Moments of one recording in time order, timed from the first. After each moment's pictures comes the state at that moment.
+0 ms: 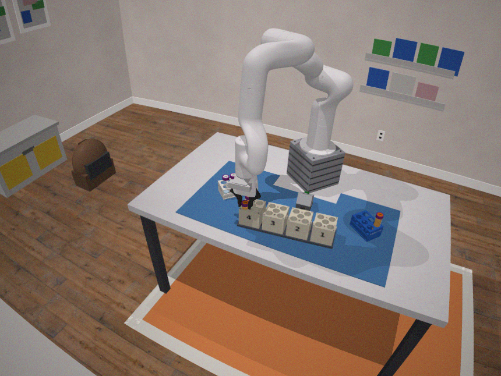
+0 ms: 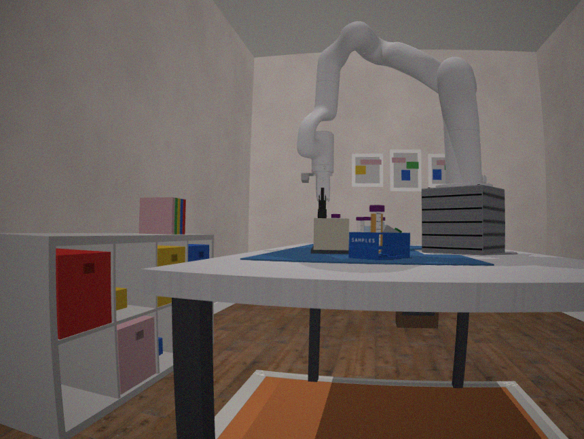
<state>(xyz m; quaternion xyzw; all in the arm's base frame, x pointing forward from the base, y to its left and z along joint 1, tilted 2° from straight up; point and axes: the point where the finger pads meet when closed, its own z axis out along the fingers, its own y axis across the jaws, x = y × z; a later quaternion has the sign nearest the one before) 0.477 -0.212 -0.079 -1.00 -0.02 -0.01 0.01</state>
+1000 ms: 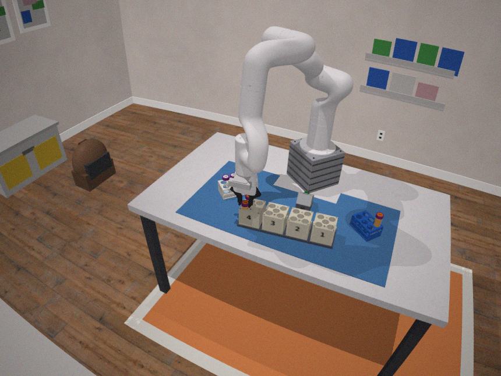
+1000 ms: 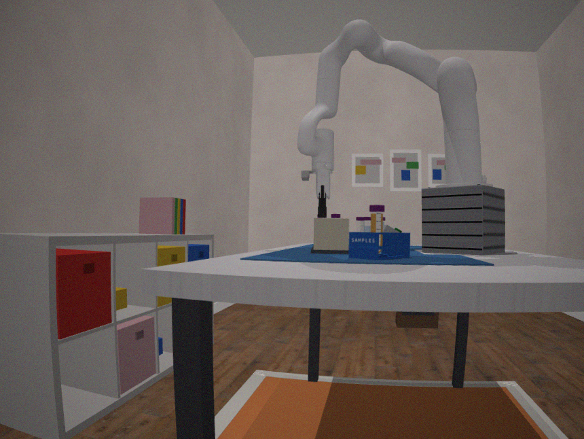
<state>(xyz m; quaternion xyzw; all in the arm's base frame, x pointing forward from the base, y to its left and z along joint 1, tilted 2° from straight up) 0.477 -0.212 -0.070 -1.00 -0.02 -0.01 0.01</state>
